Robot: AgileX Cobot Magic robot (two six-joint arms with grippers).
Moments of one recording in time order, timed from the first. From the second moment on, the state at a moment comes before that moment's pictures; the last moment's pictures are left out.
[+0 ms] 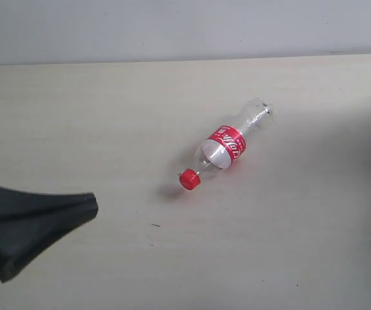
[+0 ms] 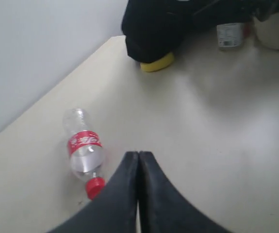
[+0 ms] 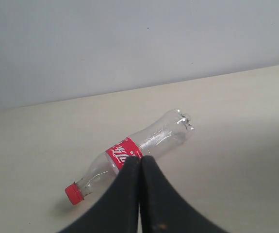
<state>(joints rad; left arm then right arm) -0.84 0.76 -0.24 0.54 -0.21 -0.23 0.37 0.25 0.00 0.05 0.02 0.28</state>
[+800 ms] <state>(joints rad) -0.84 0.76 0.00 0.19 -0.65 0.05 0.37 0.25 0.00 0.05 0.02 0.28</state>
